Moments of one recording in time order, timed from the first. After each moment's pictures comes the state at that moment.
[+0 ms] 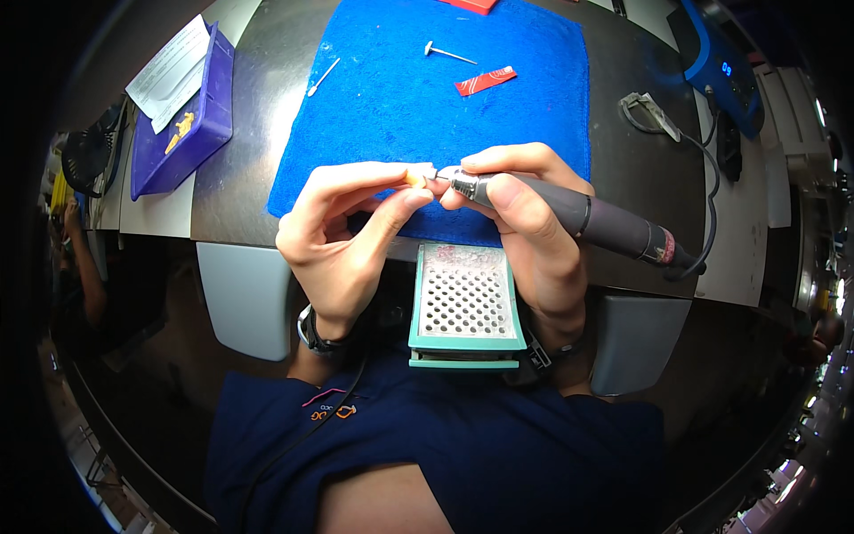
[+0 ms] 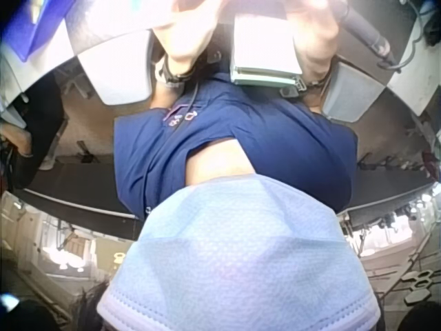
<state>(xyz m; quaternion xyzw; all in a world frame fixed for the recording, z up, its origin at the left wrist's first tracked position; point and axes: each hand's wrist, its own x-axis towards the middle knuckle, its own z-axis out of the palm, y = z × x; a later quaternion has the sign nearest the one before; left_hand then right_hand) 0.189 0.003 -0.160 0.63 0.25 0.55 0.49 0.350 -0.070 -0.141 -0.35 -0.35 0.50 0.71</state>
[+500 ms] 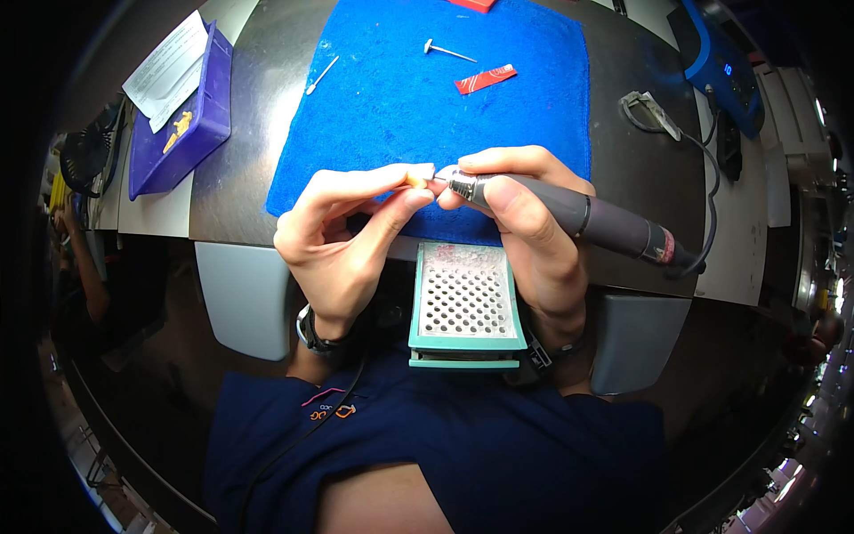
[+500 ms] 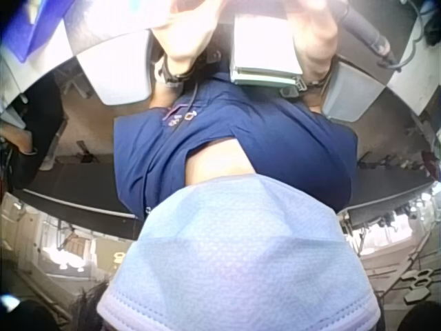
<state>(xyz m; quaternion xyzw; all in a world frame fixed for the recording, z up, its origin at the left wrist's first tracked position) 0.190 0.002 -0.159 0.63 0.25 0.56 0.48 0.352 -0.071 -0.144 -0.35 -0.37 0.49 0.71</state>
